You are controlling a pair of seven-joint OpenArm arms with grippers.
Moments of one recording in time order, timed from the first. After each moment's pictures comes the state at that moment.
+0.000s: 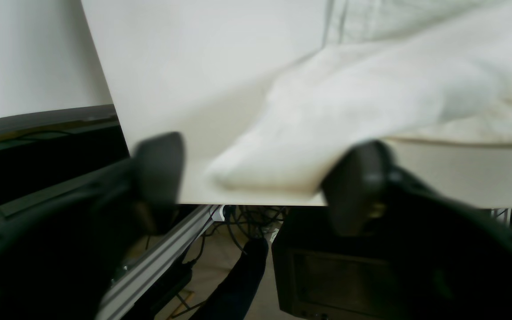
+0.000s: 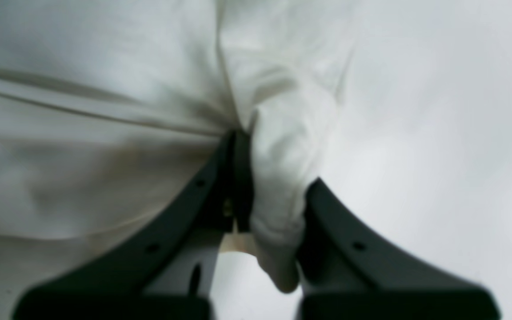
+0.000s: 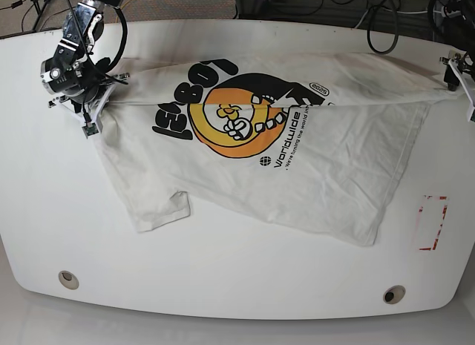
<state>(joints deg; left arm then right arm) 21.2 -26.4 -43.9 110.5 -20.9 -42.3 72.3 -10.4 8.1 30.0 101.9 4.2 40.5 -65.3</state>
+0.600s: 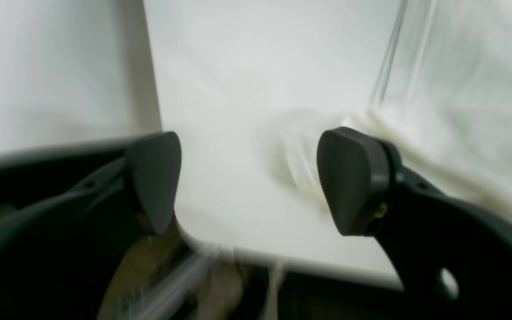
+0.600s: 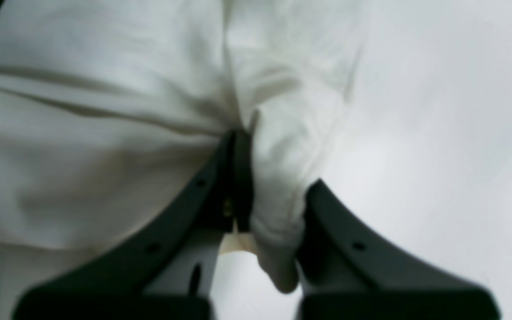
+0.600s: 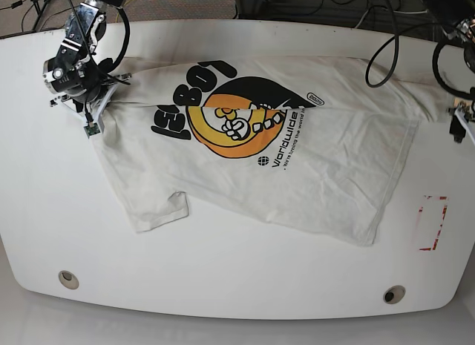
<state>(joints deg) -0.5 -26.4 -38.8 110.4 -20.5 -41.9 81.8 -10.2 6.9 30.0 101.9 3.3 40.4 -65.3</state>
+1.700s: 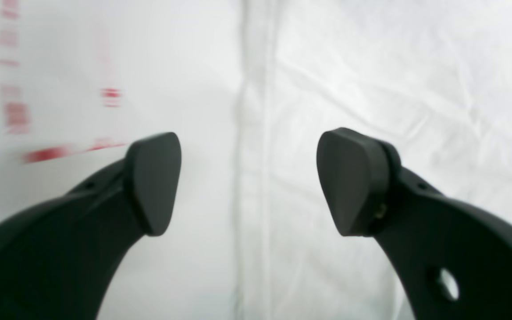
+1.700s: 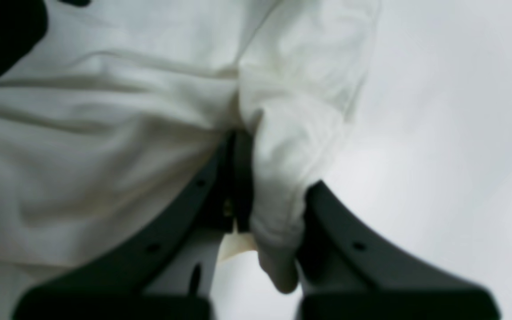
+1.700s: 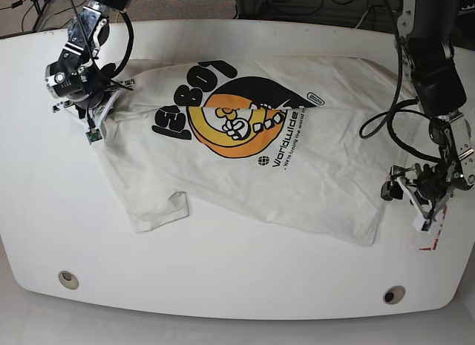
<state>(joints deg) -26.8 -21.9 -18.8 56.4 -13.0 -41.9 52.2 -8.3 6.0 29.8 101.9 3.2 40.2 -64.7</state>
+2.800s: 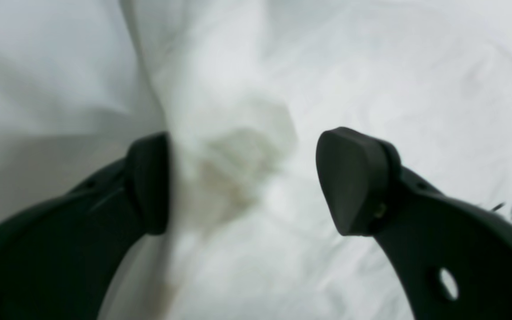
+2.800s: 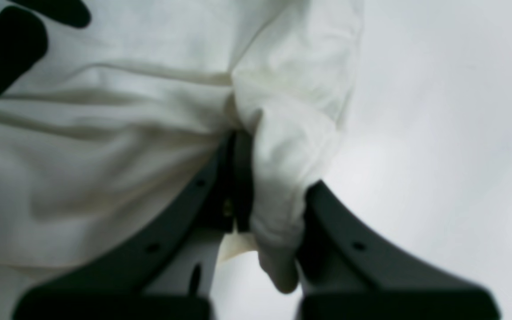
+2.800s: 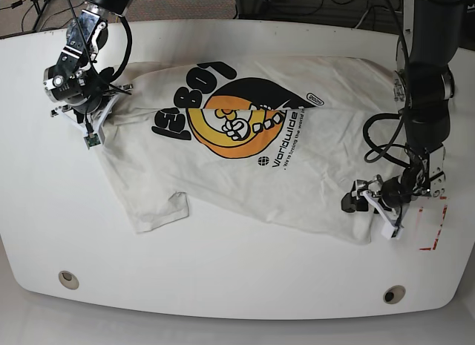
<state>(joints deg) -39.2 -18.7 -9.4 23.9 -14.2 -41.7 30.9 -7.0 6.3 29.8 101.8 3.4 40.2 -64.8</state>
